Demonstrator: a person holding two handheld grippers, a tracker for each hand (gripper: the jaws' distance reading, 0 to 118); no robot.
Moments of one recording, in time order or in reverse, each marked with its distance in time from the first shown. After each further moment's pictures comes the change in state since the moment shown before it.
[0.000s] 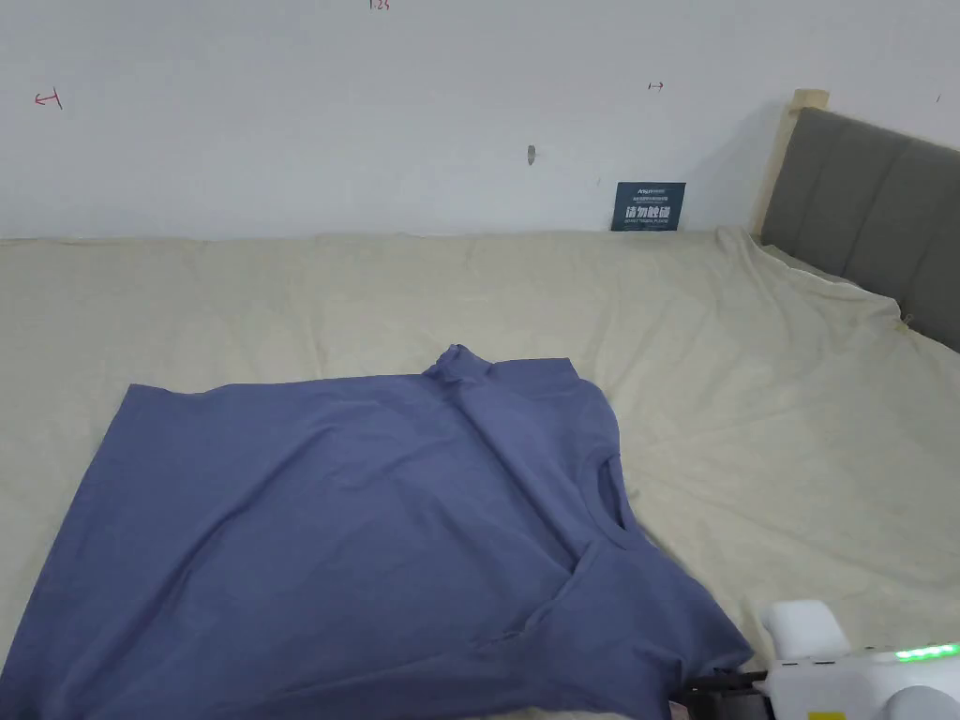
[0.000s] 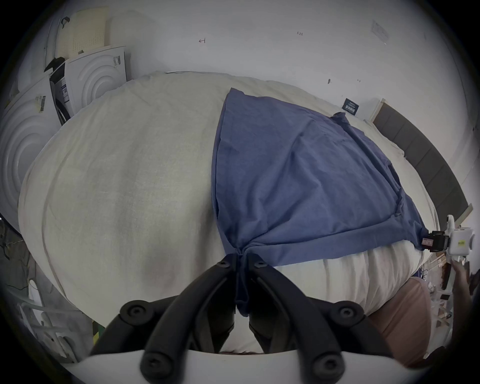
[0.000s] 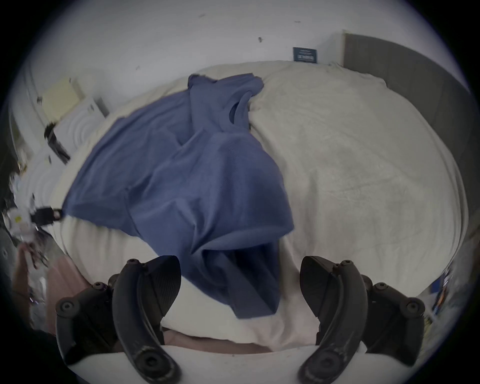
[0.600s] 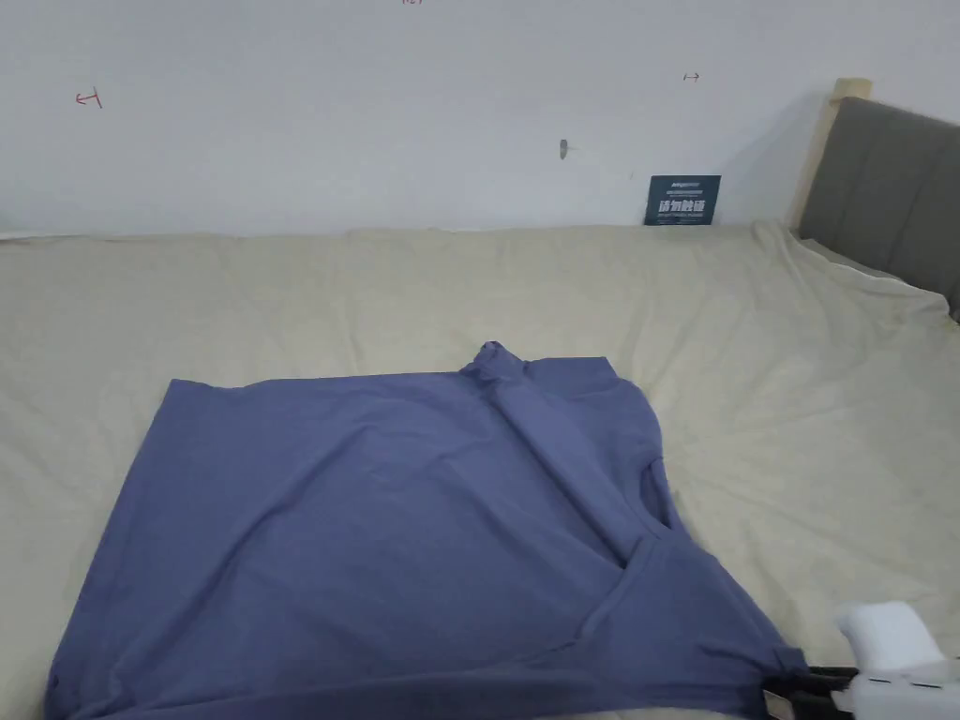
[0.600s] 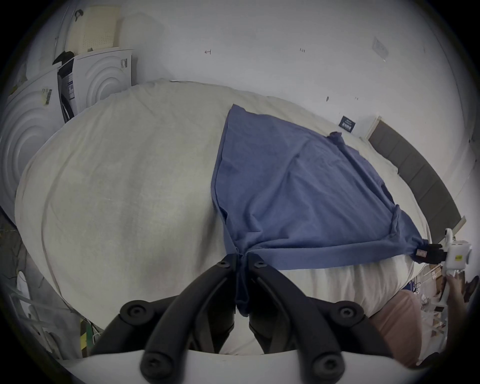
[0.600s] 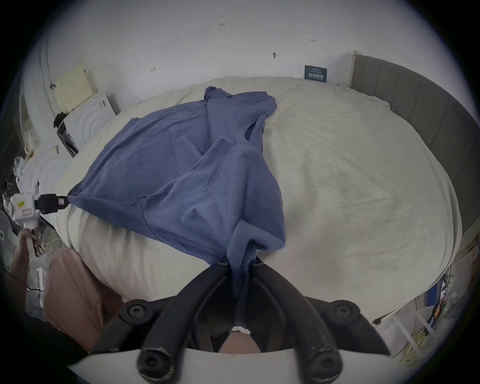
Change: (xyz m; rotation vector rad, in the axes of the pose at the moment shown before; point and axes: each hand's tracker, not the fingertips) left arm -0.006 0.002 0.020 0.090 -0.049 0.062; right arm -0.007 -0.008 0.044 0.083 0.052 -0.003
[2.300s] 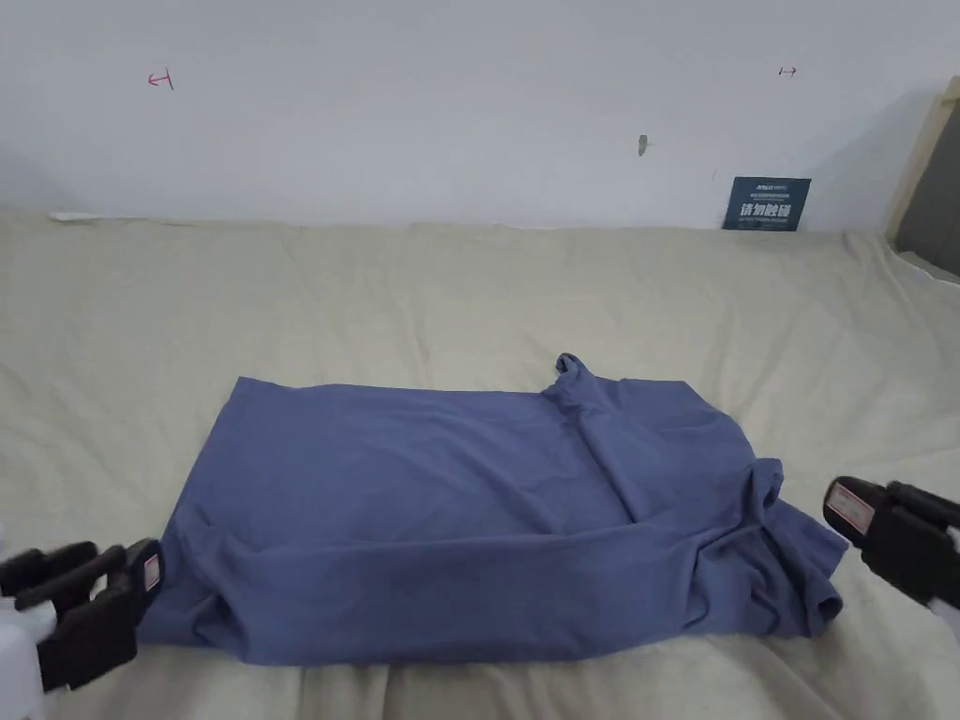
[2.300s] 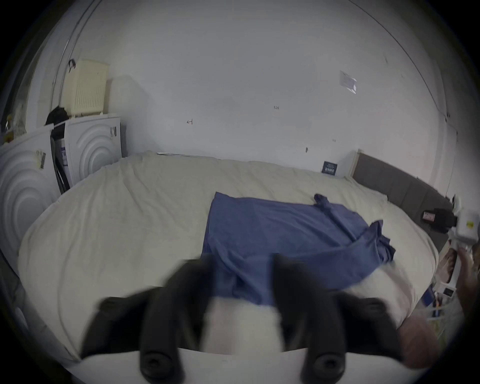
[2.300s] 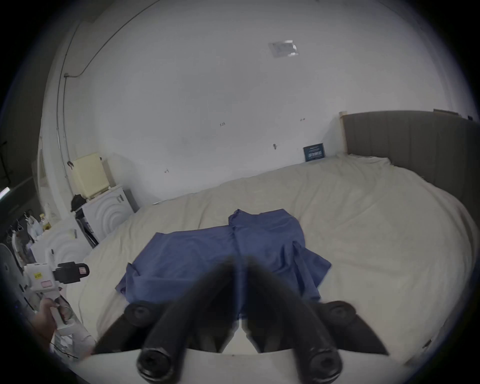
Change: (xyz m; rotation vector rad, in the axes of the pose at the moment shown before) left arm 0.032 0.056 0.013 0.352 -0.016 -0.171; right arm -0.067 0.082 0.031 0.573 0.051 -0.148
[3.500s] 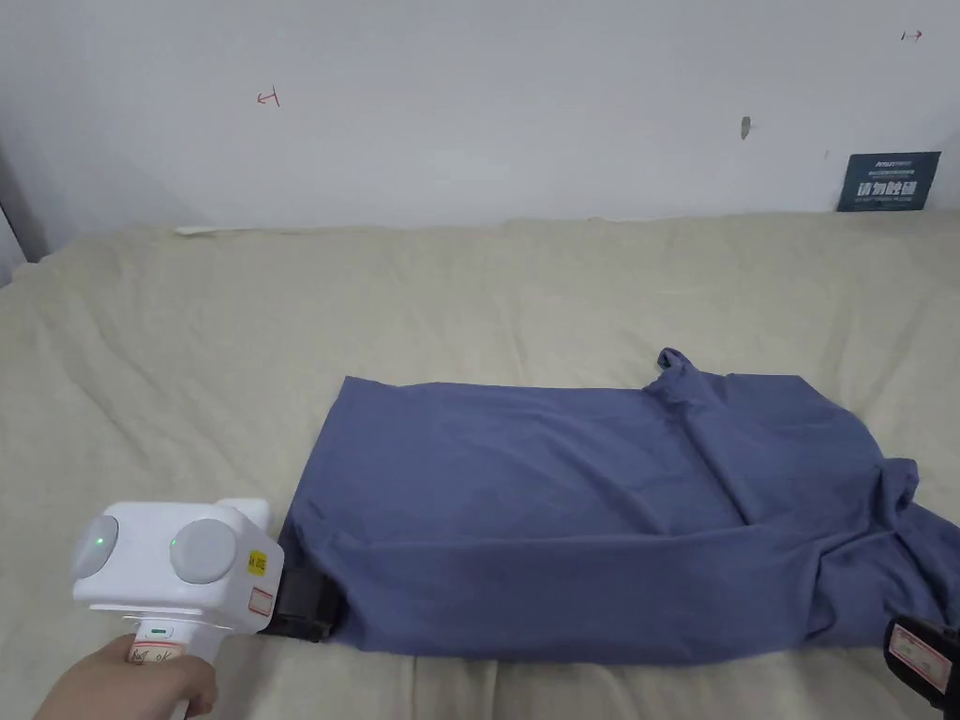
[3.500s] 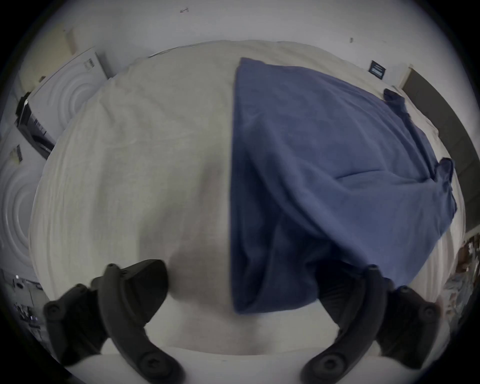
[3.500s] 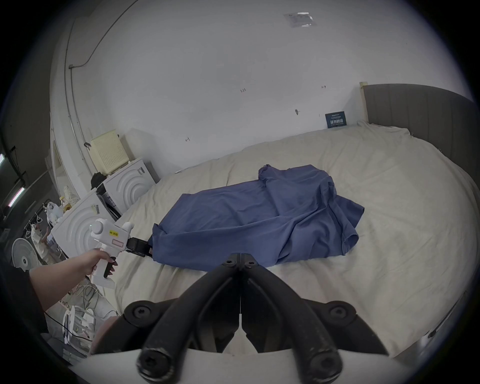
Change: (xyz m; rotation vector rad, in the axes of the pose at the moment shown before) left arm -0.048 0.008 -0.181 -0.675 0.113 -0.053; right arm -0.016 -0.039 0.002 -0.212 0.158 -0.024
